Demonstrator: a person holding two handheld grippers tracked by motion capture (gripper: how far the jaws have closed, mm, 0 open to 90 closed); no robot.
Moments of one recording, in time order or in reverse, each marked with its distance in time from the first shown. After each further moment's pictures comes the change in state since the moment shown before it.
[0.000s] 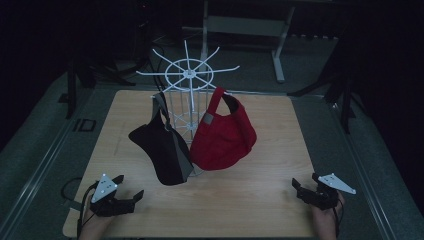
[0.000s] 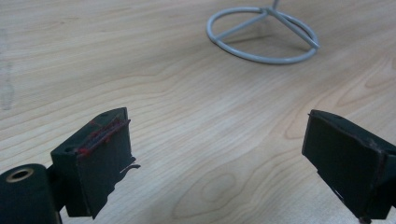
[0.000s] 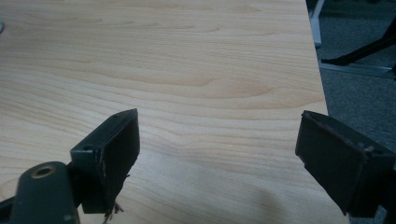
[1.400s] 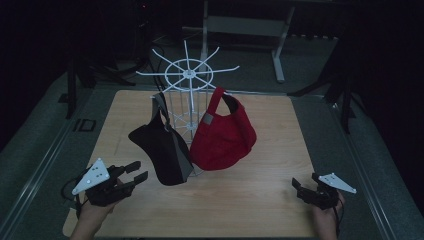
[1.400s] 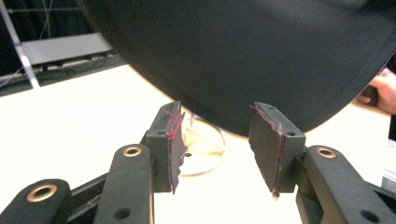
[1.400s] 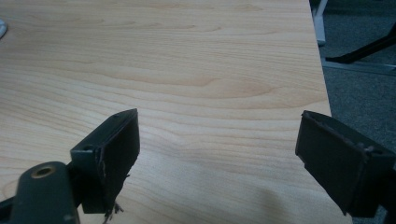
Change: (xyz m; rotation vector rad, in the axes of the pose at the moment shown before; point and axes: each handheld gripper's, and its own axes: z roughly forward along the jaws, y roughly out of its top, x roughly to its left) left arm -0.013 0.072 -0.029 -0.221 -0.251 0.075; right arm -0.002 0.001 0.001 0.003 0.014 0.012
